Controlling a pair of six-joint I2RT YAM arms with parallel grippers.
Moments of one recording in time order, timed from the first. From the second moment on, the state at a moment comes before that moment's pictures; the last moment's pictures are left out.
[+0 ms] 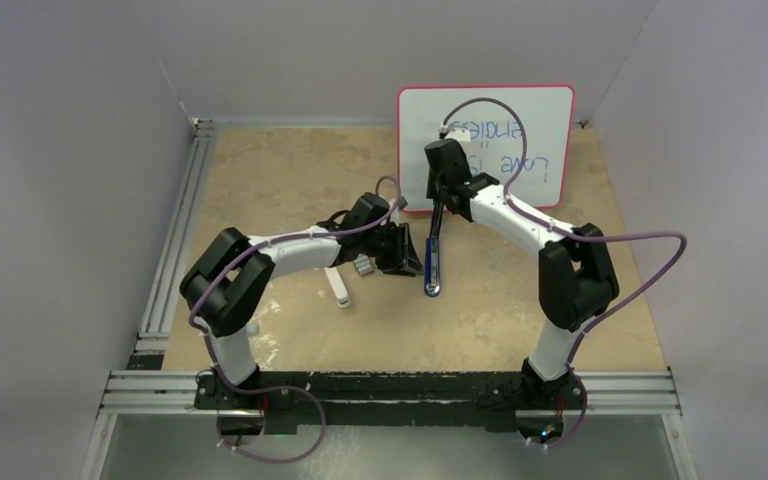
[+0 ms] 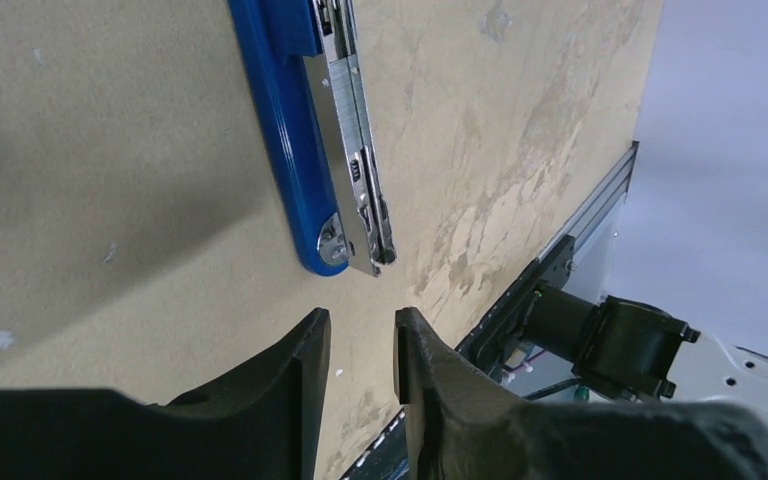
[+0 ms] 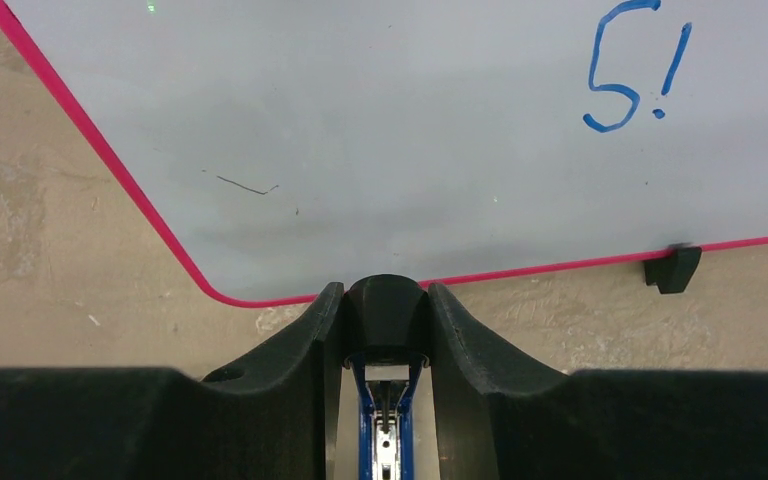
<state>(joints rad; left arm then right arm) -0.70 1.78 1.05 -0.03 0.48 -0.84 0.51 1.78 1.37 -0.32 0.41 0.41</state>
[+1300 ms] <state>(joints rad) -0.76 2.05 1.22 -0.08 0.46 -0.84 0.53 1.66 1.29 -0.39 0.37 0.47</state>
